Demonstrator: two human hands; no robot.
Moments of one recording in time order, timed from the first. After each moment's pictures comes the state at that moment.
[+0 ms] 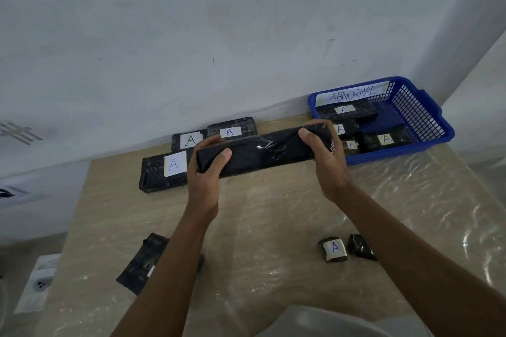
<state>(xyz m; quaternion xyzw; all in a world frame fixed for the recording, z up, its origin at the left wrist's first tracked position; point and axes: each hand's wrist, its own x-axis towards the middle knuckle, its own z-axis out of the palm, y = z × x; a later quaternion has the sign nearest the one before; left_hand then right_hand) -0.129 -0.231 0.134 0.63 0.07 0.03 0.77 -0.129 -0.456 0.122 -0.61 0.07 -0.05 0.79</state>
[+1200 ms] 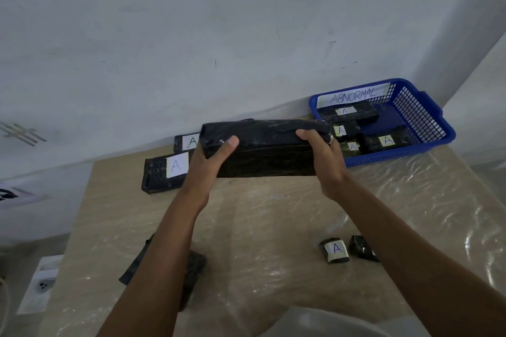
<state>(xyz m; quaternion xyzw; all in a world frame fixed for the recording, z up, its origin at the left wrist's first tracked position) -0.116 -0.221 0.161 0.73 0.06 -0.07 0.67 -0.133 -0.452 0.143 -0.60 0.12 0.02 0.79</state>
